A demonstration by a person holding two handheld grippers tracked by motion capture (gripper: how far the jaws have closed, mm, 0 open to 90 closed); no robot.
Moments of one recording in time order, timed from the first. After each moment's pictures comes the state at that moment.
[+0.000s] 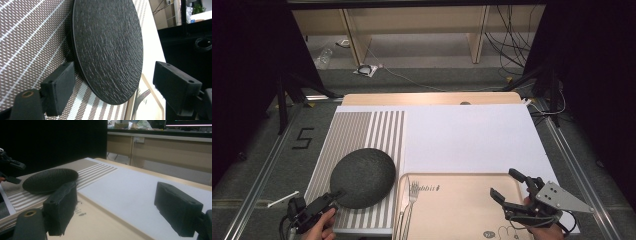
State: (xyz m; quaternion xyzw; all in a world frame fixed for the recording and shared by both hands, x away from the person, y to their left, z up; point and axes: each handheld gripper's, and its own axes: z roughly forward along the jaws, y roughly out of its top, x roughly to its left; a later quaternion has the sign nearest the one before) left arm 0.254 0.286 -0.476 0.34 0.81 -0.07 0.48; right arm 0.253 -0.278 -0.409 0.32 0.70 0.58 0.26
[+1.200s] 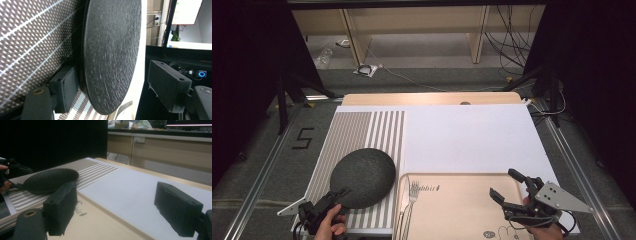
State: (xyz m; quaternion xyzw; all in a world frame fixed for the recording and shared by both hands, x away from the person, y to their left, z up) left arm 0.259 0.275 -0.507 0.21 0.82 -0.15 0.50; right arm 0.253 -0.277 -0.409 0.32 0.70 0.58 0.26
